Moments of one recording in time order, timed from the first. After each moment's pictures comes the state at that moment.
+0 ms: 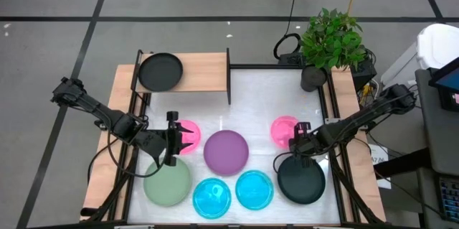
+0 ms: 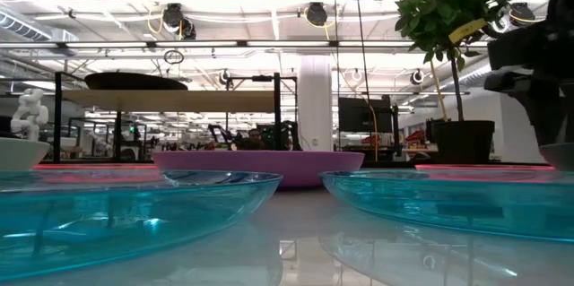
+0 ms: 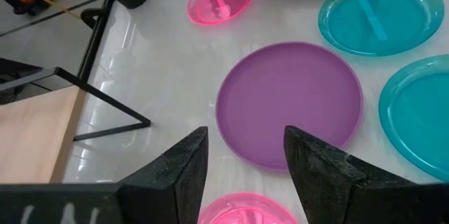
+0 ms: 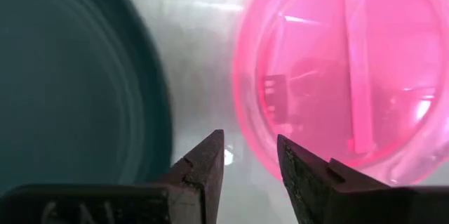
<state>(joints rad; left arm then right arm) -0.51 1.09 0.94 -0.62 -0.54 -0.09 0.44 1.19 0.59 -0.88 0.16 0.37</state>
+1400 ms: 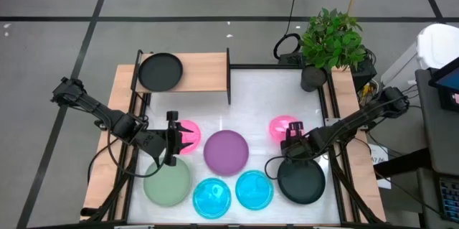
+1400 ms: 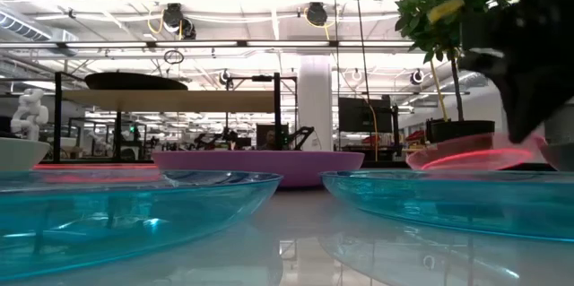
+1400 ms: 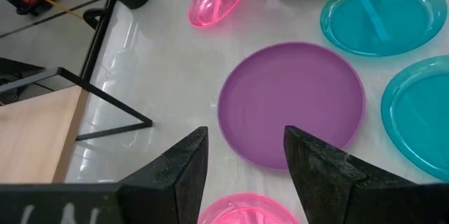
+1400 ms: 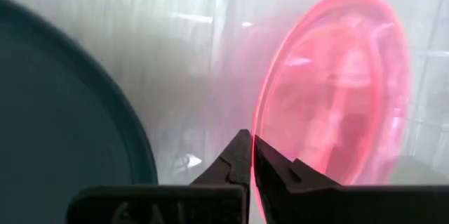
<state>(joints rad) -0.51 1.09 0.94 -0.62 -0.55 -0.09 0.44 1.33 0.75 -0.90 0.29 0.32</state>
